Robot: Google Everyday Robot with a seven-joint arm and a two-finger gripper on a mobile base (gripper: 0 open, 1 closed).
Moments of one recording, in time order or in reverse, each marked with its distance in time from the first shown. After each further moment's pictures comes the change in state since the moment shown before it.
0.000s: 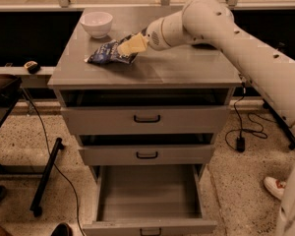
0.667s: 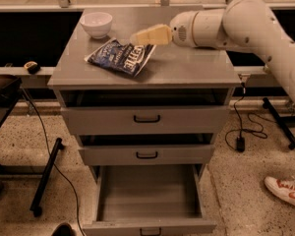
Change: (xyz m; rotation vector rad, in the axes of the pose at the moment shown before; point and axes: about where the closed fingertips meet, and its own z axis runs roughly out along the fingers) arm -0.021 0.004 -0.080 -0.061 -0.219 0.034
